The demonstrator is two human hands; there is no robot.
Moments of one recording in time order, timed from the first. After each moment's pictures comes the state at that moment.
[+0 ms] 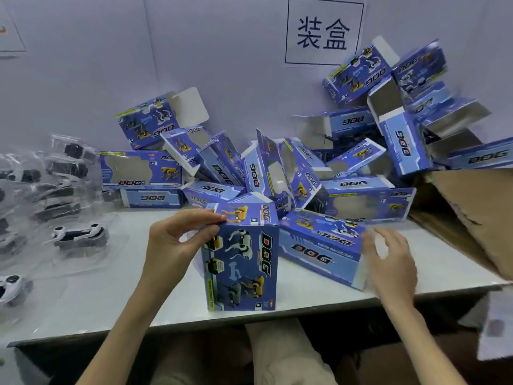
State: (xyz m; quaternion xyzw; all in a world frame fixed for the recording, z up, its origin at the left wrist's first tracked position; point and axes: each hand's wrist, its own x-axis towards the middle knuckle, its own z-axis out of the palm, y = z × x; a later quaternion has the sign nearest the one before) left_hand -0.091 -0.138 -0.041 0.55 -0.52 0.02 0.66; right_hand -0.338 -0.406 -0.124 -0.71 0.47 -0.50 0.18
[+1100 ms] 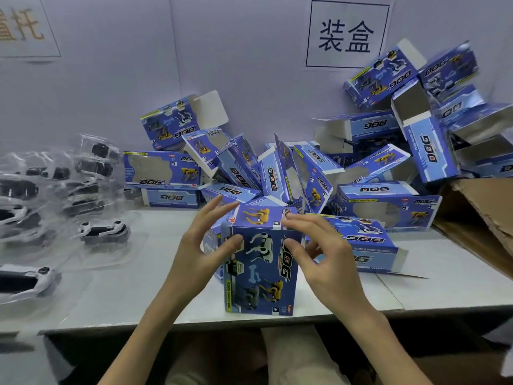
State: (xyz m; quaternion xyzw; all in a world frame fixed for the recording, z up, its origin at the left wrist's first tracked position) left_hand -0.093 -0.133 -0.048 0.65 -0.50 0.02 0.57; right_hand -0.263 -0.282 -0.055 -0.82 0.06 -0.50 0.27
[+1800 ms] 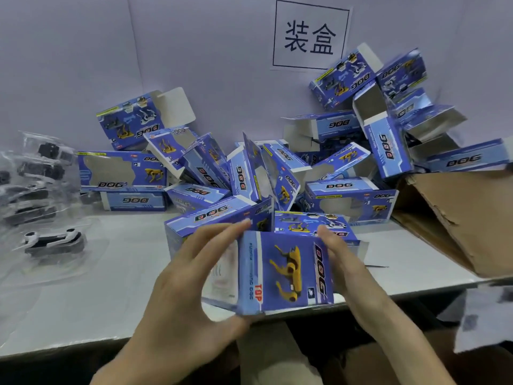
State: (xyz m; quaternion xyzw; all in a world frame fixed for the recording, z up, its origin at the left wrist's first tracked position) left_hand -0.173 -0.107 -0.030 0.59 -0.64 0.16 0.46; right_hand -0.321 -0.295 -0.034 -0.63 0.22 -0.28 0.69
